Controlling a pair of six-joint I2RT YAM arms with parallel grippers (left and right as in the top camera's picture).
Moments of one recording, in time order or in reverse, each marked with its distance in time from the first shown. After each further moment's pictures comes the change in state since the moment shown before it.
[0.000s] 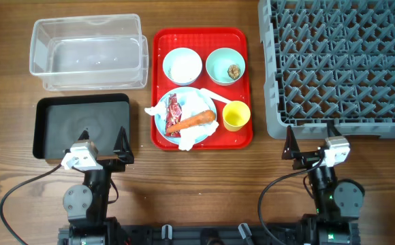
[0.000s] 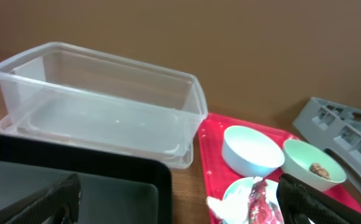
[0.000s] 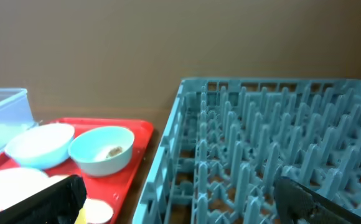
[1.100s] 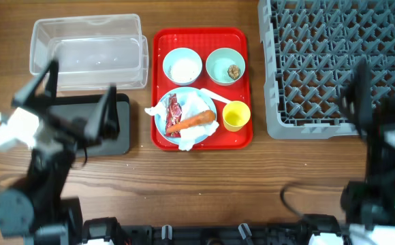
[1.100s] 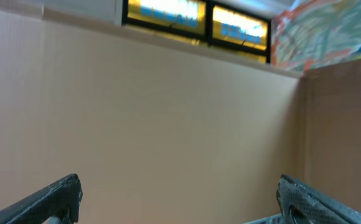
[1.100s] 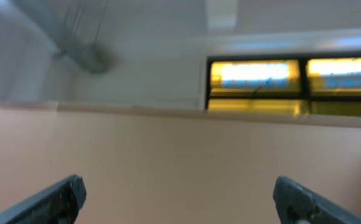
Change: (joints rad) left arm 0.000 0.623 0.774 0.421 0.370 -0.041; right arm 0.001 0.724 0.801 0.633 -0.073 0.063
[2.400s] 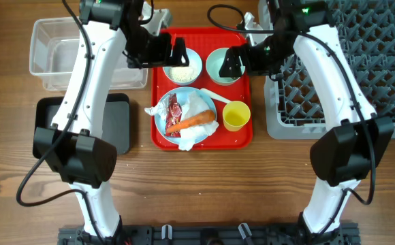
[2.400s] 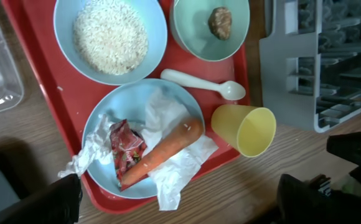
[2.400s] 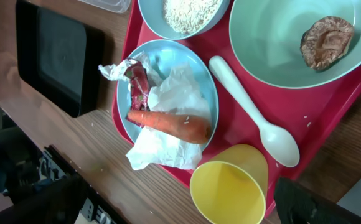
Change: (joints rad) left arm -0.315 1.411 1.390 -1.833 -0.066 0.234; right arm 0.292 1.287 1.187 -2.043 -0.320 -0.158
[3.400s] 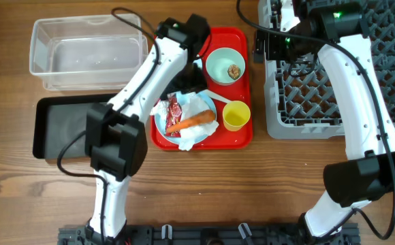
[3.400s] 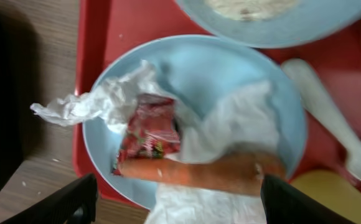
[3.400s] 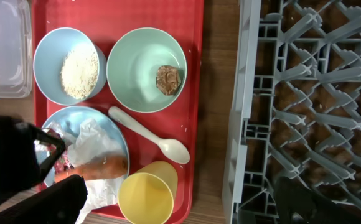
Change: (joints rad) left arm -0.239 0.150 -0.182 0.048 -0.441 -0.687; right arm -0.030 -0.169 0.000 0.068 0.445 0.245
